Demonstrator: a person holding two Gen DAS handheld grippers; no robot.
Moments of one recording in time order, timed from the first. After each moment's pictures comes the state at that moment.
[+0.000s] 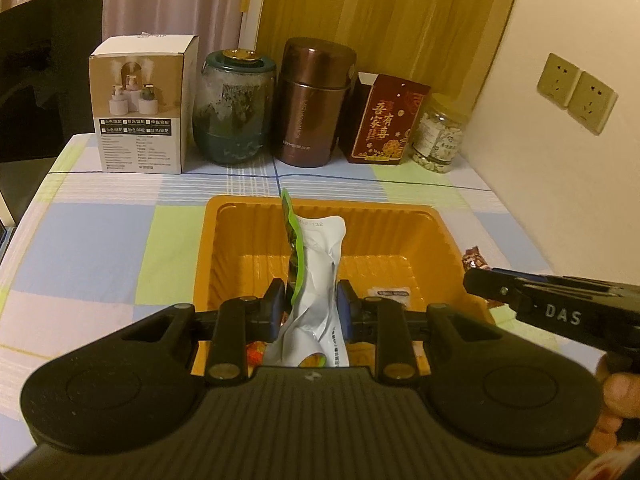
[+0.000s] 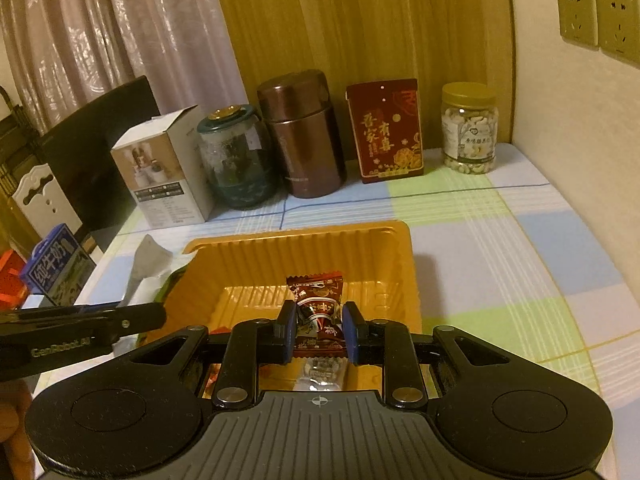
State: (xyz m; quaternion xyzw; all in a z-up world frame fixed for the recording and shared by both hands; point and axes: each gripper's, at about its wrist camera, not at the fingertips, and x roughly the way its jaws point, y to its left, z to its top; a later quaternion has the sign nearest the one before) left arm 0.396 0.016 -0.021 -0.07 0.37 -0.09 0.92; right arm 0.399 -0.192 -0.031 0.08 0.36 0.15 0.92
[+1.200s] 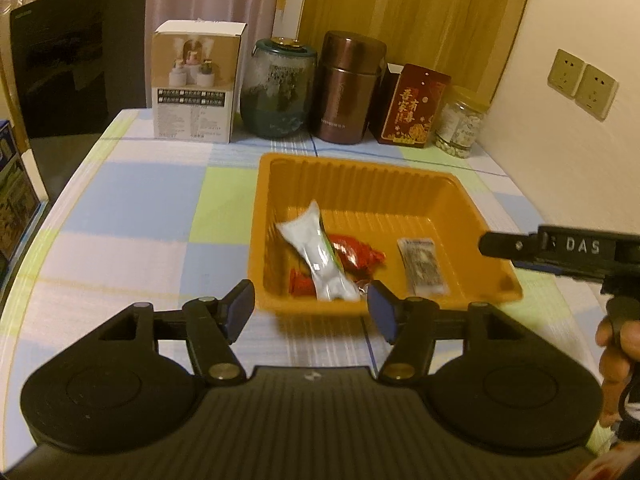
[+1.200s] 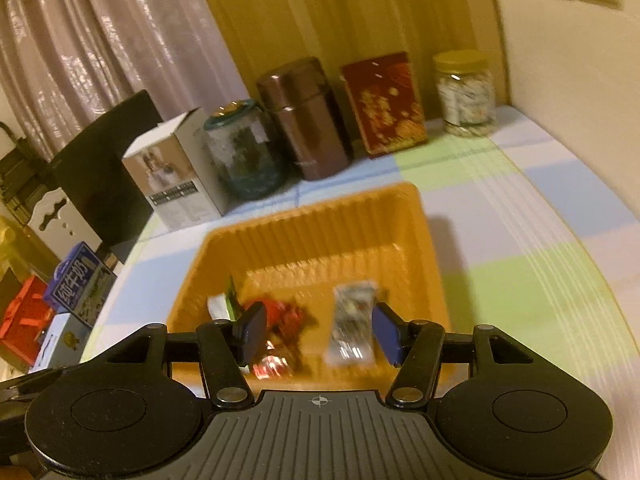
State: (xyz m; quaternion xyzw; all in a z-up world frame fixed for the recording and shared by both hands) left arm 0.312 0.039 -0.031 -0.07 0.37 -0.05 0.93; right arm 0.368 -0.201 -0.042 0.15 0.38 0.15 0.90
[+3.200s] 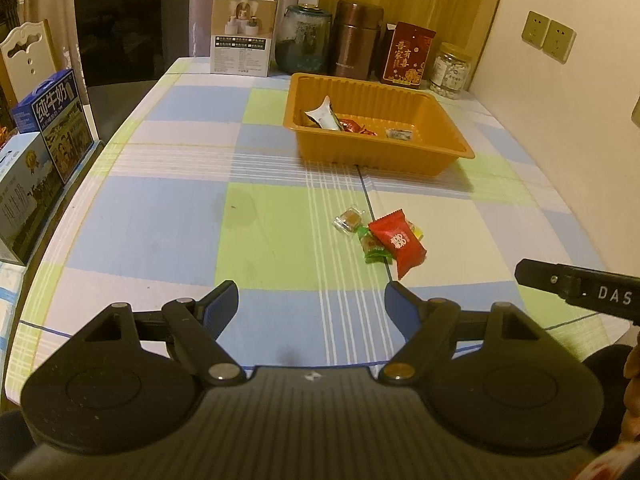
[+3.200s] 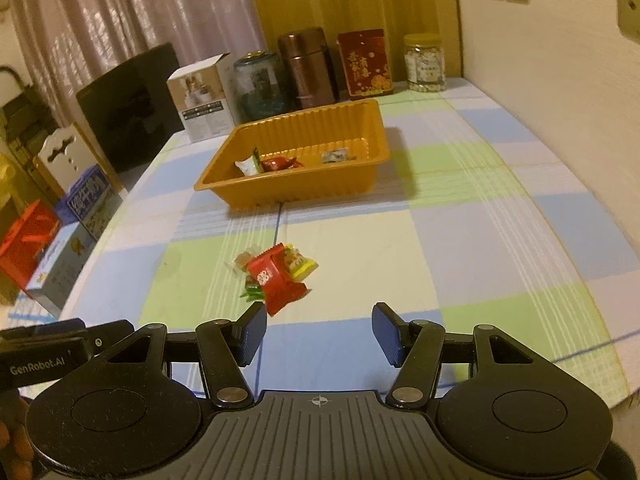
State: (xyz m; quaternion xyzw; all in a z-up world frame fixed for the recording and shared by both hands) left arm 0.112 0.031 -0.027 -0.07 0.40 -0.01 0.91; right arm 0.132 -0.212 -0.031 0.08 0.40 0.14 0.90
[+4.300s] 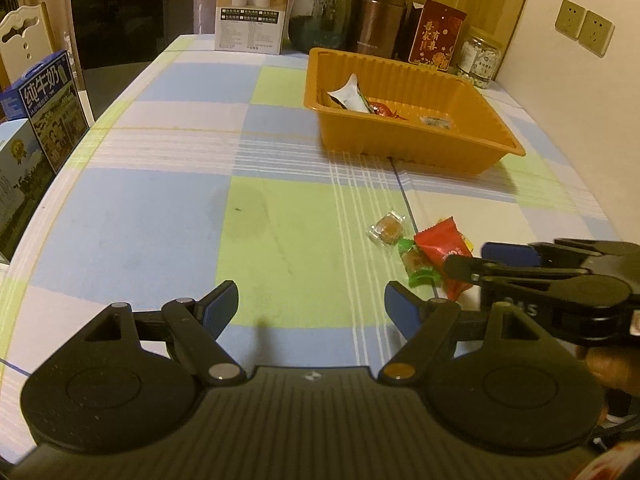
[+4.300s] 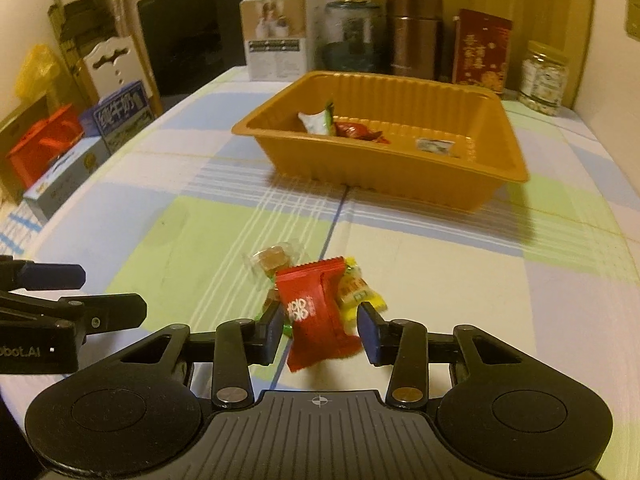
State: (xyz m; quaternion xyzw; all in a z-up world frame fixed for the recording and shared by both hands) left arm 0.175 0.046 -0.076 -0.07 0.42 0.00 0.90; right arm 0.228 -0.135 -0.113 -0.04 0.41 0.24 0.88
